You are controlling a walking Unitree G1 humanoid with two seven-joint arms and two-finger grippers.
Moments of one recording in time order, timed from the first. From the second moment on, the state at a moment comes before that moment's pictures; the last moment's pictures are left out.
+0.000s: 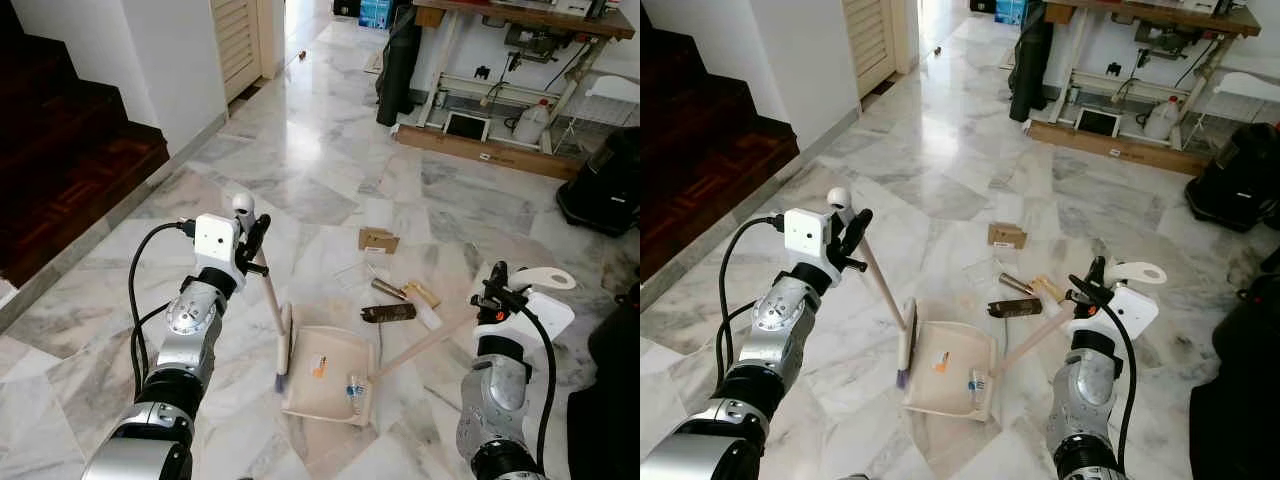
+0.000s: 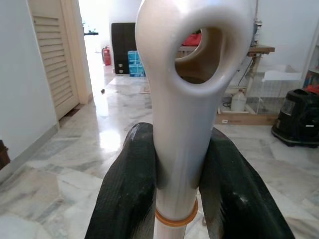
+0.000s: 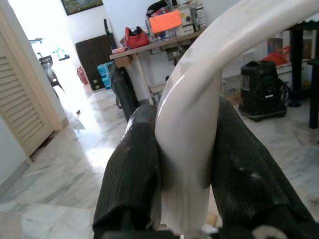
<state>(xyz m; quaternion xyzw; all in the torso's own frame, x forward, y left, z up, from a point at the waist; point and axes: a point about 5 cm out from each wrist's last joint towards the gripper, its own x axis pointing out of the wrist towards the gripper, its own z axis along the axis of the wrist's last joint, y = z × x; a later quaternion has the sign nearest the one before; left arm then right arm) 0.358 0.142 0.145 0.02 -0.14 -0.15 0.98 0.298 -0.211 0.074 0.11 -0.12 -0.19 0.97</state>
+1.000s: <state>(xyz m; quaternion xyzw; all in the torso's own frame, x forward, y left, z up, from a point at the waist) 0.366 0.099 0.150 0.00 -0.13 -0.22 0.97 0.277 -0.250 0.091 0.06 -0.16 -0.25 0.95</state>
